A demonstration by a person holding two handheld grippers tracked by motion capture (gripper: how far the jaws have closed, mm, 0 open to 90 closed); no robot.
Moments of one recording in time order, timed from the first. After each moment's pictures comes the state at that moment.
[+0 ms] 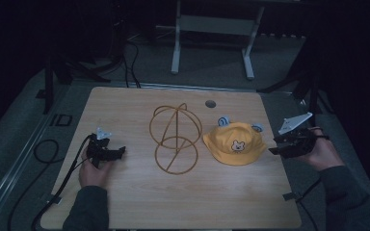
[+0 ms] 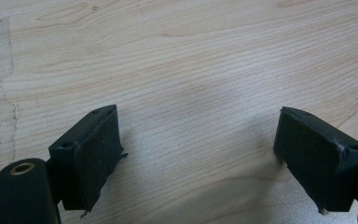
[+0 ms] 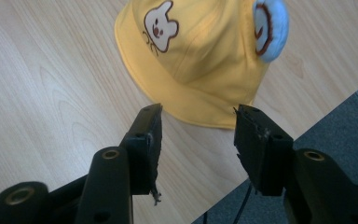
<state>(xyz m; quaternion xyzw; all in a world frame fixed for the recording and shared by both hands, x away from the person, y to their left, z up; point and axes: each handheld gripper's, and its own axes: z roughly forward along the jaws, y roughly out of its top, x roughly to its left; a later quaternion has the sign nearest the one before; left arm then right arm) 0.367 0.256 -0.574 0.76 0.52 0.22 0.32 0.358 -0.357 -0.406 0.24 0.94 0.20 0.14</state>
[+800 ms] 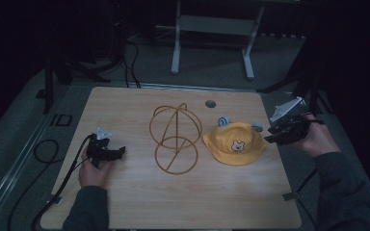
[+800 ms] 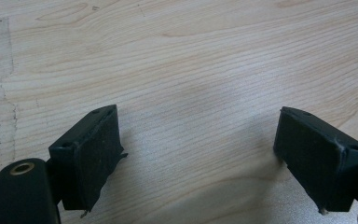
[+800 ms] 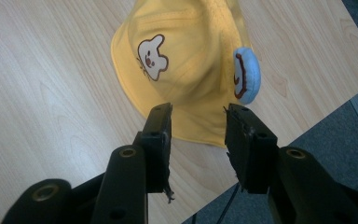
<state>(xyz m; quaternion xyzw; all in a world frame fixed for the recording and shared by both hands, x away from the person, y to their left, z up) 0.367 0.256 -0.574 0.76 0.52 0.22 0.32 0.381 -0.329 -0.375 0.23 0.95 0.17 0.14</state>
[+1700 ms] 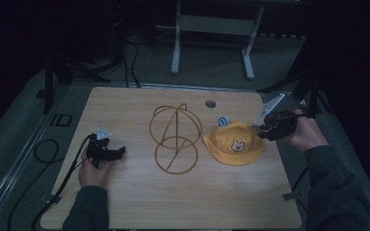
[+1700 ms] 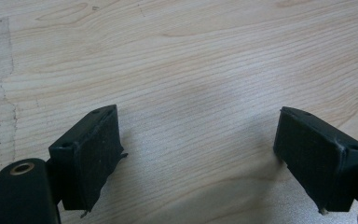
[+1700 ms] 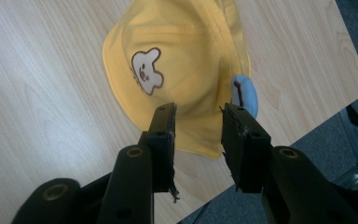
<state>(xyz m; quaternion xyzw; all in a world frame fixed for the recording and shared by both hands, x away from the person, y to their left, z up) 0.367 0.256 -0.574 0.76 0.52 0.22 0.32 0.394 -0.297 -0.374 0.20 0.96 0.13 0.16</state>
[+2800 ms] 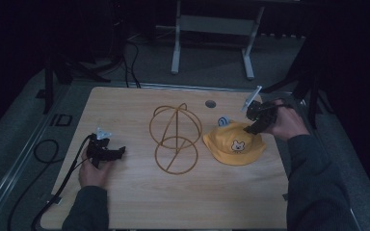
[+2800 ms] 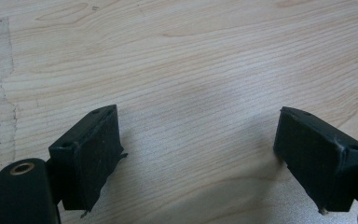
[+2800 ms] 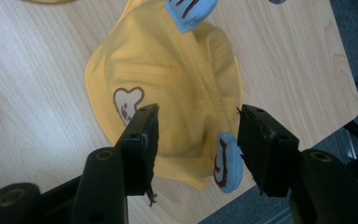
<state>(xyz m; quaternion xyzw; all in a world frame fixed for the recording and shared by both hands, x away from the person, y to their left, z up) 0.367 0.256 -0.574 0.76 0.52 0.22 0.32 0.429 -0.256 -0.380 0.19 0.96 0.10 0.16</state>
